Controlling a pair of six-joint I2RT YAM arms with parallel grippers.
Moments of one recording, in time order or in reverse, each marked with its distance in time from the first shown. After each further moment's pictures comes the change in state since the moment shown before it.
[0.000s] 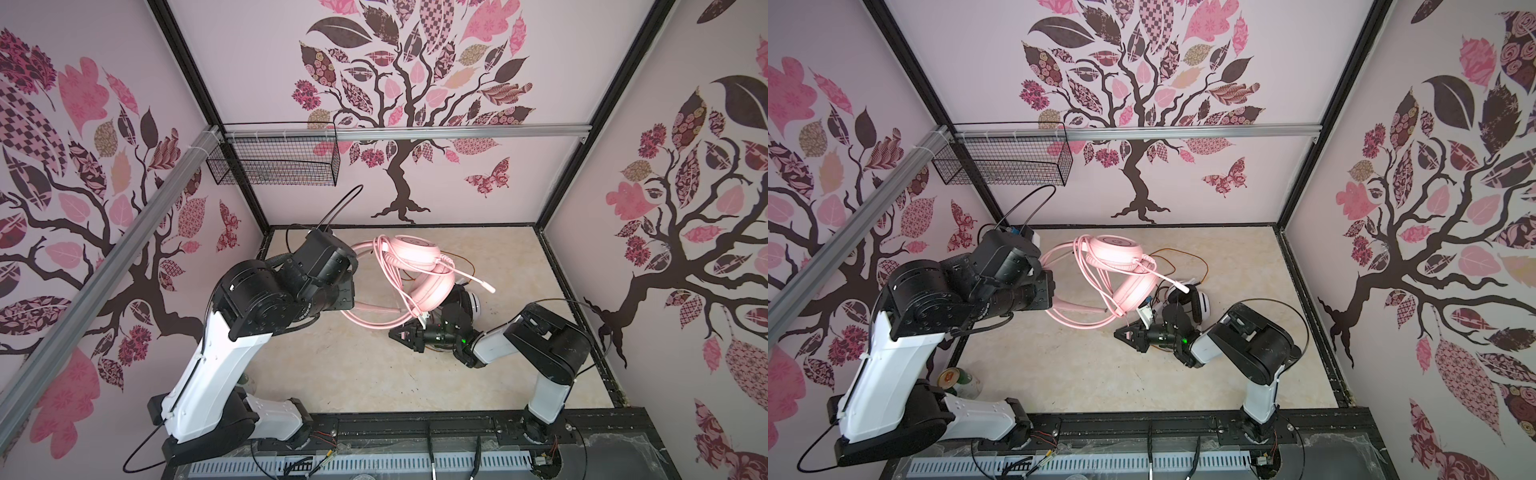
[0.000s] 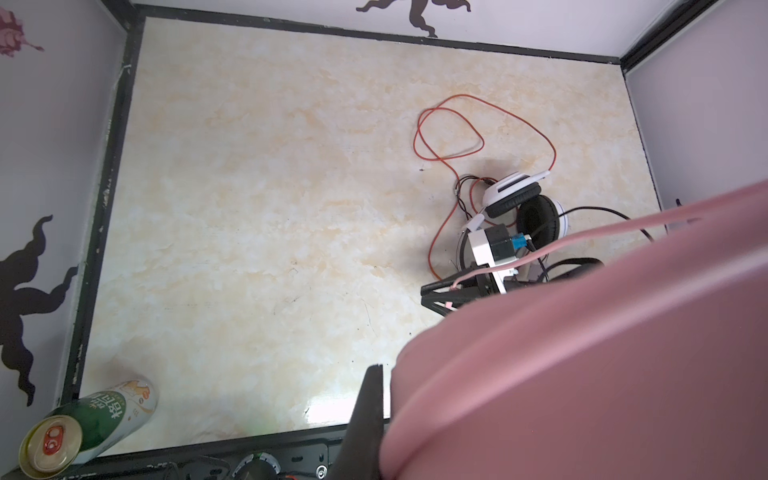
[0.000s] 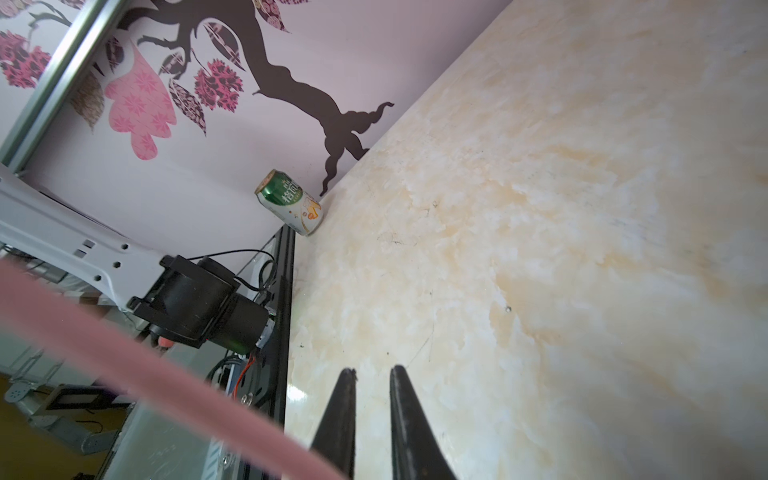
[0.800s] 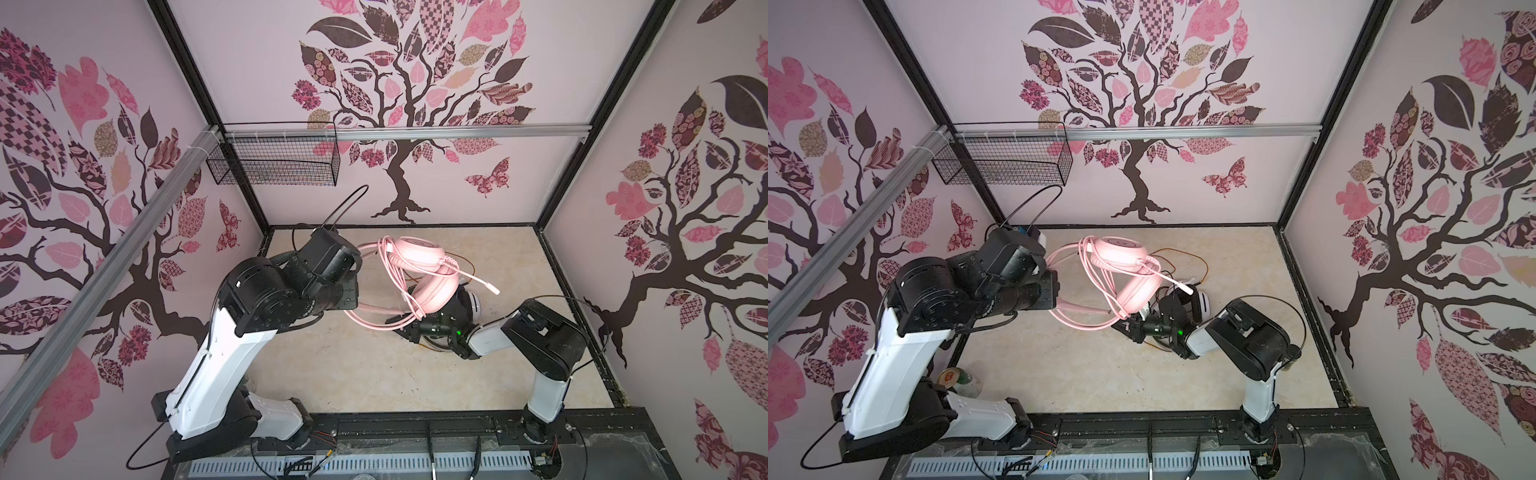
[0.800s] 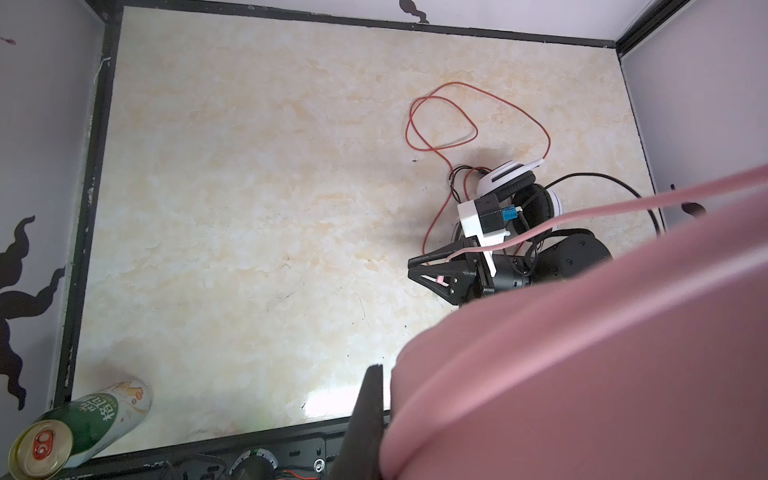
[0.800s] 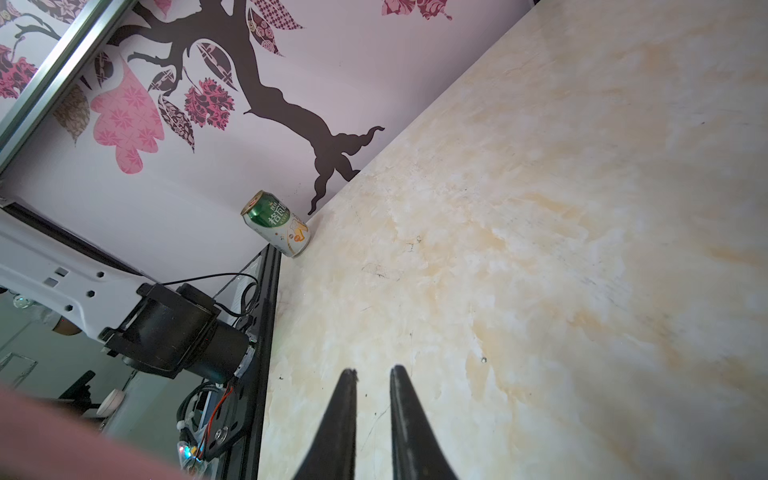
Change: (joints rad) left arm -0.002 0.014 0.009 0.000 0.051 0.016; right arm -0.030 0.083 0.105 0.032 0.001 -0.015
